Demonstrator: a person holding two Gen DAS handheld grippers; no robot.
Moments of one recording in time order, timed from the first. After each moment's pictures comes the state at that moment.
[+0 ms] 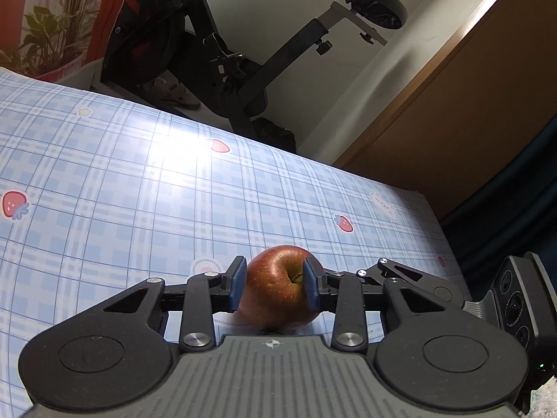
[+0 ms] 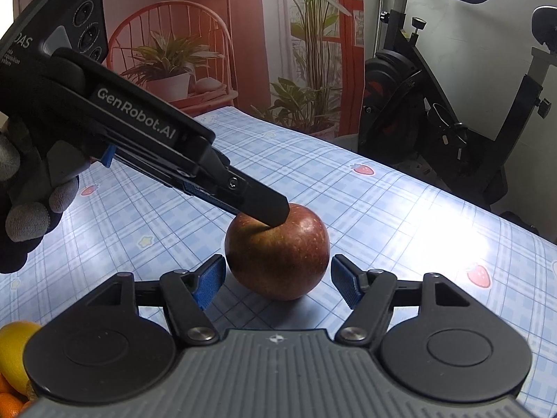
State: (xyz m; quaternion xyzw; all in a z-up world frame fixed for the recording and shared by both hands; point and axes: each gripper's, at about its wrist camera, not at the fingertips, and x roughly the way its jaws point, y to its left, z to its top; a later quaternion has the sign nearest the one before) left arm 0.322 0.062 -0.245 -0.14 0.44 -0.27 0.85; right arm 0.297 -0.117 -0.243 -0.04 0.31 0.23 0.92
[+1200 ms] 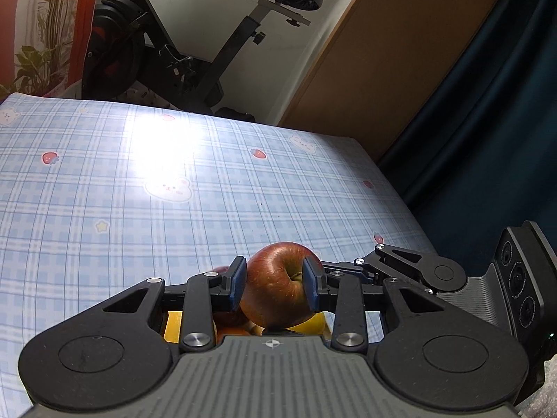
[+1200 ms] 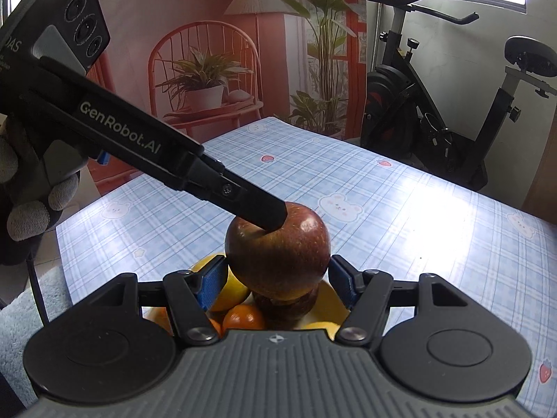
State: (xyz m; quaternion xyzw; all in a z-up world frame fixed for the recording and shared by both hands) left arm 0.134 0.068 -0.170 -0.07 0.43 -0.31 0.85; right arm 0.113 -0.086 -0.176 -0.03 0.31 0.21 0.93
